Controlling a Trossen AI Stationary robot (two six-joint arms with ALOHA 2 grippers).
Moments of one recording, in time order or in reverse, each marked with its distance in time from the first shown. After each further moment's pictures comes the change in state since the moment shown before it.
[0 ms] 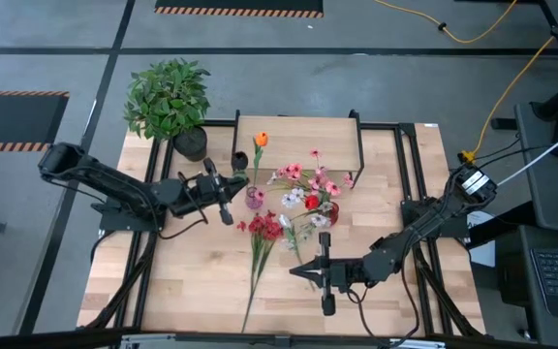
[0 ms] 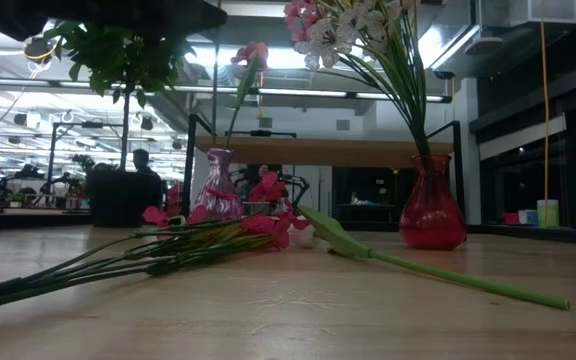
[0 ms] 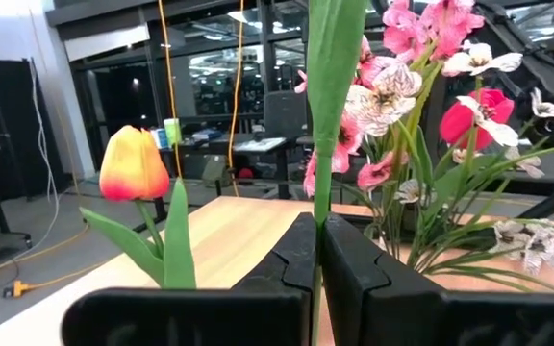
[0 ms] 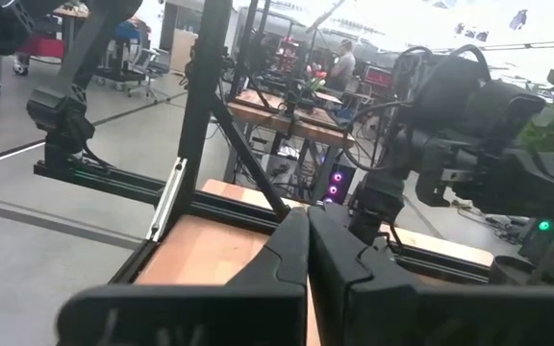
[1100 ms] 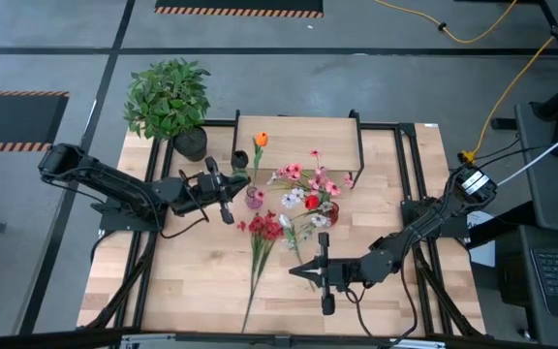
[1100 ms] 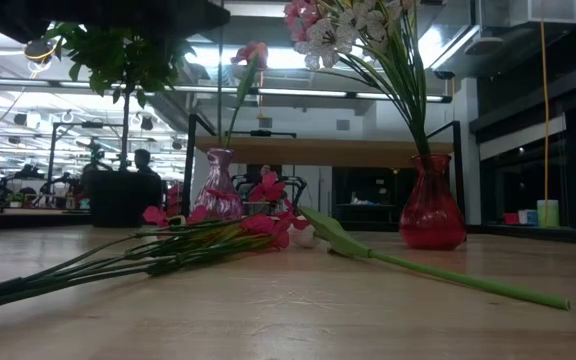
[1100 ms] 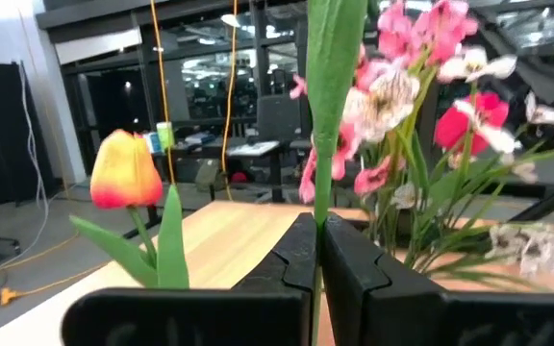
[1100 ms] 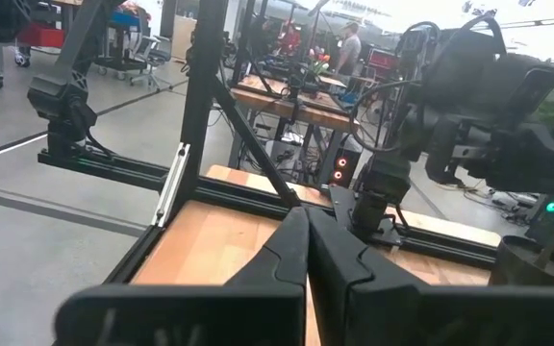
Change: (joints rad) left arm 0.023 0.009 0.000 0.017 0.048 0.000; right arm -0.001 0.000 0.000 -0.053 -0.001 0.054
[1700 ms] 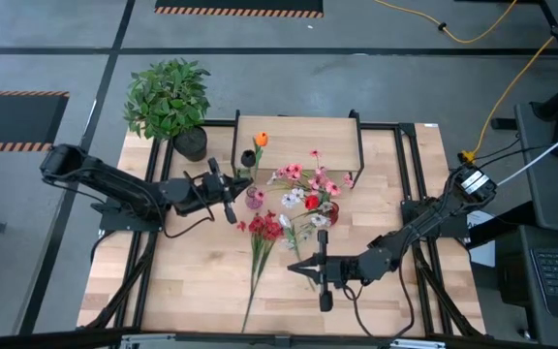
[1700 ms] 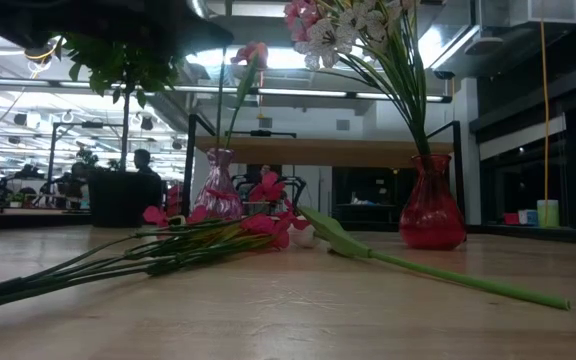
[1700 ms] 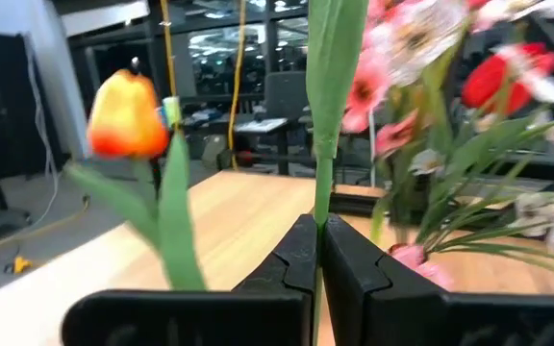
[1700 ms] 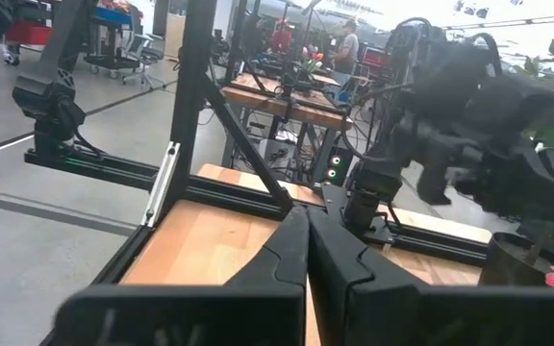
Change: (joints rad) left arm 0.029 0.043 -0.011 -0.024 -0.008 -0.065; right arm -0.017 0.000 0.000 0.000 0.000 0.000
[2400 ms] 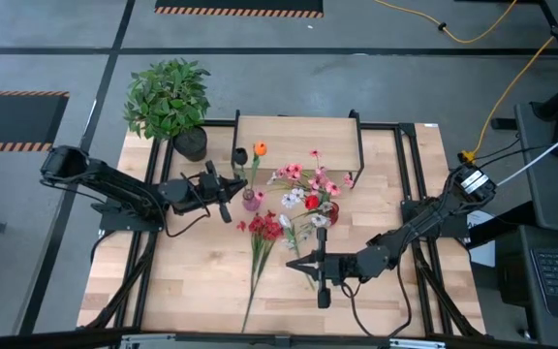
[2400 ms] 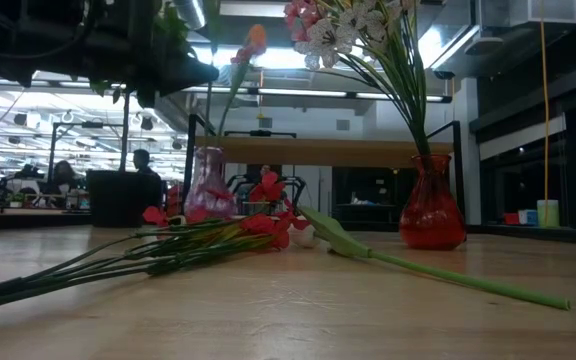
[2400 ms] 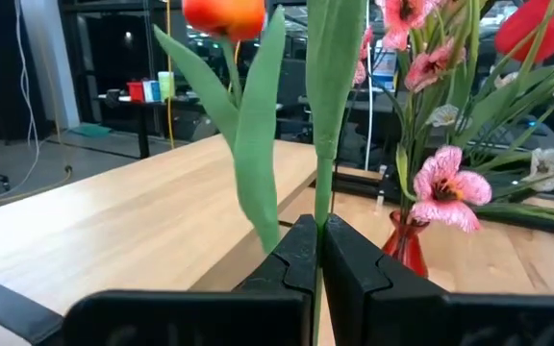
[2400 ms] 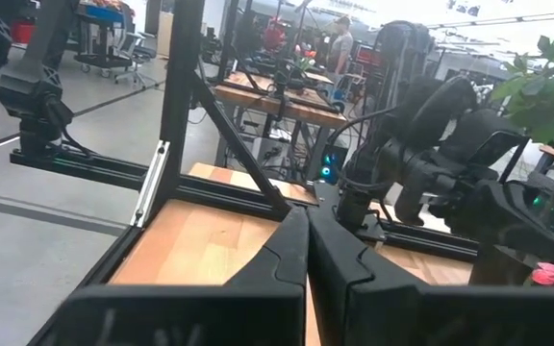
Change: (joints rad) left arm 0.050 0.019 -0.162 0.151 0.063 -0.111; right arm -0.017 0.000 0.000 -0.001 0.000 0.003
